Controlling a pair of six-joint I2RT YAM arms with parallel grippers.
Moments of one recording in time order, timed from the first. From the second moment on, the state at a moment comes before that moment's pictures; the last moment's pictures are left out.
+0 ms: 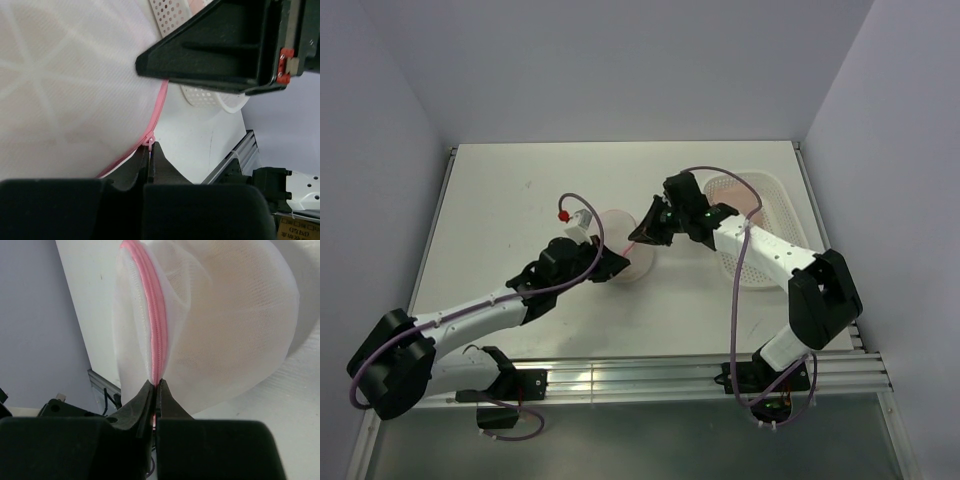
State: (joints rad) left arm -0.77 1.20 0.55 0.34 0.06 -0.86; right arm 0.59 1.55 1.11 -0.31 -0.28 1.00
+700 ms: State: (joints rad) left arm -0.67 0.86 0.43 0.06 0.03 -0.86; right arm 0.54 1.71 1.34 -0.44 -0.34 0.88
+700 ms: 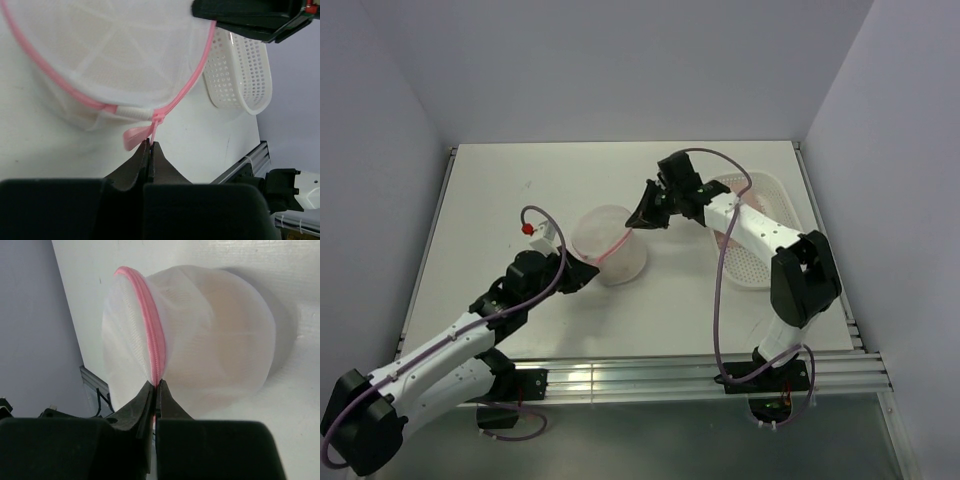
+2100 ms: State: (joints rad) left arm -0.49 0.81 0.69 -0.29 0.06 -0.72; right arm 0.45 1.75 1.51 -0.52 -0.25 0.73
